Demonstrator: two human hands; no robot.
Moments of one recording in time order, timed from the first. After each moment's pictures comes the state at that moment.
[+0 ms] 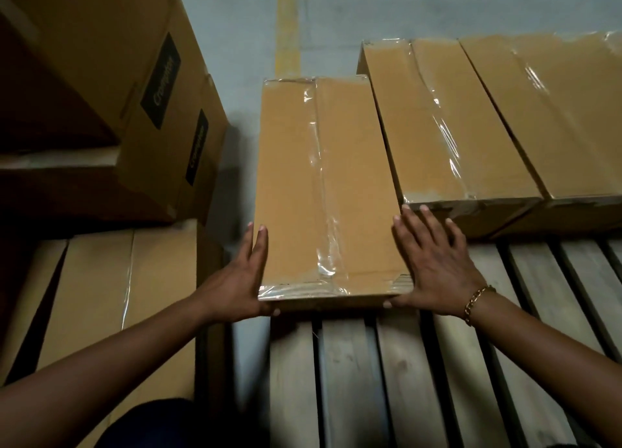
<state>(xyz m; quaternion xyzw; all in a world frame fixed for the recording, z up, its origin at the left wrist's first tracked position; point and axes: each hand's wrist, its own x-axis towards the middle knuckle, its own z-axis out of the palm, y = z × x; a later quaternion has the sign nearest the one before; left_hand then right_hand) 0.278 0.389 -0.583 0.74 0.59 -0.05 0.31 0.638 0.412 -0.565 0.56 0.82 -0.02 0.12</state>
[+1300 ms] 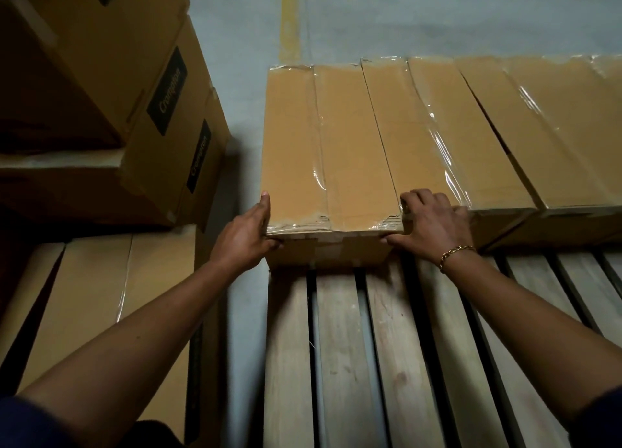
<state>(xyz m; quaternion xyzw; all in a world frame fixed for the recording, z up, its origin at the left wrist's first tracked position) 0.297 0.451 -0.590 0.69 0.68 0.10 0.21 0.633 0.480 -0.566 0.67 0.74 0.02 0.03</state>
